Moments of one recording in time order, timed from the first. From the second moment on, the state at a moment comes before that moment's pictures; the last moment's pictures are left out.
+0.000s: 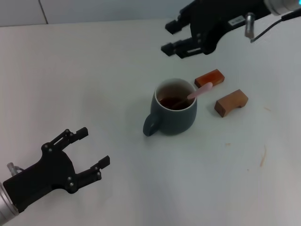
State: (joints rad) left arm -0.37 -2.05 -0.51 0.13 2.88 1.65 -0.45; right arm 0.71 2.08 -1.09 -1.52 -2.20 -1.66 2.02
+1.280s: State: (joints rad) left arm -0.36 -2.06 -0.50 0.13 2.88 1.66 -0.45; right arm 0.23 2.01 -0.62 -0.35 -1.66 -1.61 0.77
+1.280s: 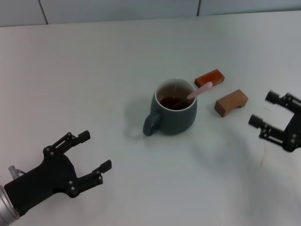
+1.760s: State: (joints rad) left arm -0.36 -2.06 -0.50 0.13 2.88 1.67 -0.45; right arm 0.25 2.03 -0.64 -0.33 -1.71 -1.53 0.72
